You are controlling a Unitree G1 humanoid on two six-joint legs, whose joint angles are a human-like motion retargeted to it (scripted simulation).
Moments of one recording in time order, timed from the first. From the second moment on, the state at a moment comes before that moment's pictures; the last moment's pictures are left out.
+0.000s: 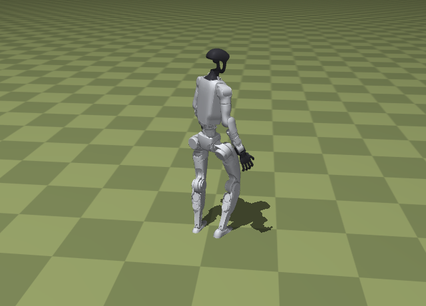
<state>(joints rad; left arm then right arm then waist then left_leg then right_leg) 0.01 0.27 -0.21 1.03 -0.30 -0.09 0.03 -0.09 -0.26 0.18 1.15 0.29 -0.03 -0.09 -0.35 -0.09 0.19 0.20 -0.15 0.32 0.11 -0.32 0.08 -0.25 -0.08 0.08 0.82 -0.38 0.10</state>
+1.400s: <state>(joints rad) 0.01 0.24 -0.10 1.10 -0.11 -0.09 0.05 -0.11 -0.31 0.09 1.24 0.20 -0.06 -0.07 -0.22 -0.04 0.19 0.02 0.13 0.68 0.70 -0.51 0.13 -0.26 -0.14 -0.15 0.66 -0.52 0.10</state>
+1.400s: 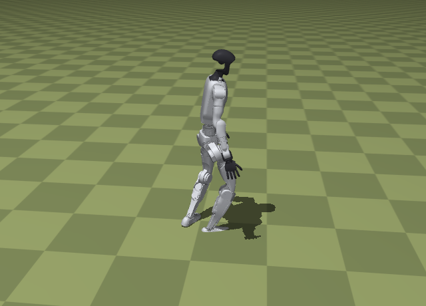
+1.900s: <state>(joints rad) 0.04 0.21 -0.02 1.14 -0.12 -0.05 0.01 -0.14 -0.28 0.06 1.29 0.16 -0.03 -0.01 -0.06 0.03 0.29 -0.40 -0.06 -0.01 0.44 -0.38 -0.01 -0.08 0.04 0.13 0.60 -0.58 0.08</state>
